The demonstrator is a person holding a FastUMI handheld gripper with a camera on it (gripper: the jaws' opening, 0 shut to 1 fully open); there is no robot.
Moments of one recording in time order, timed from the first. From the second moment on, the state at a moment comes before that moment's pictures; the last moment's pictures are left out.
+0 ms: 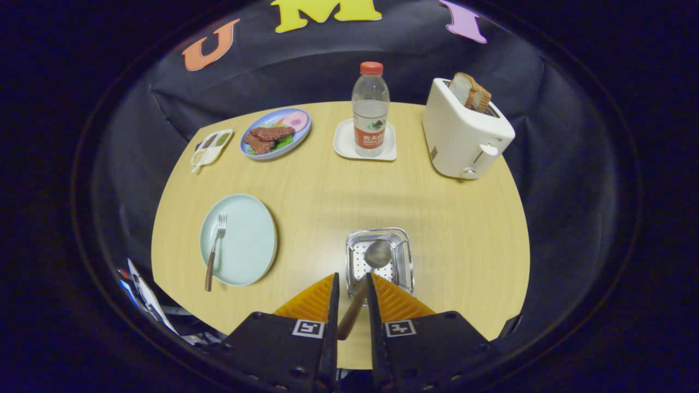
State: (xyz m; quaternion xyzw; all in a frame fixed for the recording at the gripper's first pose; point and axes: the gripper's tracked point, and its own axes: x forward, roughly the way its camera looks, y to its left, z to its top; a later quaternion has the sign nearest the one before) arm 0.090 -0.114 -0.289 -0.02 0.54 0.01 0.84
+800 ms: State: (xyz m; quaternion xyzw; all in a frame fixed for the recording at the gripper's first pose) arm 0.080 0.061 -0.332 -0.04 0.54 0.07 0.84
